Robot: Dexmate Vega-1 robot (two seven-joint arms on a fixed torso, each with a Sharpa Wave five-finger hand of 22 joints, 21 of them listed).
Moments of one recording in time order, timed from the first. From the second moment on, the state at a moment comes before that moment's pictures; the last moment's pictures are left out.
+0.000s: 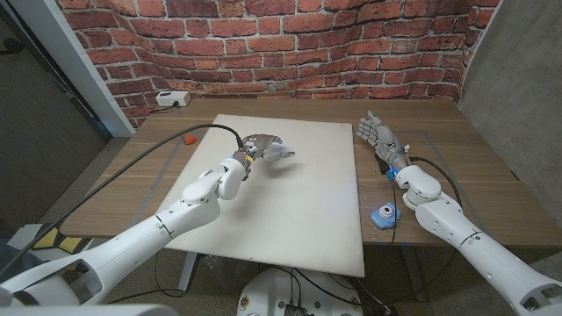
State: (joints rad) left arm 0.79 0.70 0.72 -1.81 0.70 0.33 0.06; left_hand 0.38 -0.04 0.26 0.02 0.23 0.42 0.02 0.24 0.19 0.44 -0.05 0.23 0.19 0.33 -0.04 0.20 0.18 0.30 0.02 0.23 0.18; right arm -0.97 -0.59 -0.36 -1.48 0.61 0.27 -0.05; right_hand 0.30 0.01 0.28 -0.04 0.18 0.20 0.12 0.20 0.19 0.21 0.15 0.22 0.18 0.16 0.11 0.19 0.18 0.24 0.00 0.28 0.17
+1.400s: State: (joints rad) left arm 0.75 0.68 0.79 -1.77 0.78 0.34 -0.06; left_hand 0.38 -0.03 0.25 0.03 0.22 0.43 0.02 0.22 0.19 0.45 -0.05 0.21 0.19 0.35 -0.04 0.19 0.18 0.27 0.05 0.21 0.18; right arm -0.99 -0.60 -0.35 -1.50 0.61 0.26 -0.06; right_hand 0.31 0.02 0.28 -0.05 0.18 0.20 0.11 0.20 0.19 0.21 0.15 0.22 0.18 0.16 0.11 0.19 0.18 0.26 0.00 0.28 0.18
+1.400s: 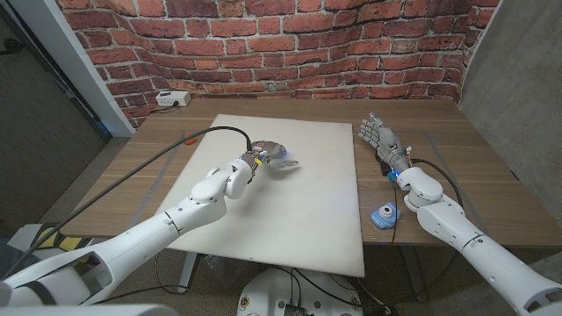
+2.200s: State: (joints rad) left arm 0.73 0.65 0.82 -1.71 0.82 0.36 -0.11; left_hand 0.39 -0.02 0.25 0.03 0.21 0.43 0.02 0.22 0.19 0.43 -0.05 0.19 0.19 0.33 -0.04 0.19 0.18 0.23 0.04 0.20 0.18; right arm -0.99 -0.60 -0.35 -1.51 0.62 0.25 -0.07; right_hand 0.31 0.02 0.28 -0.06 0.18 0.20 0.11 0.20 0.19 0.21 0.15 0.22 0.18 0.16 0.11 0.19 0.18 0.26 0.00 0.27 0.18
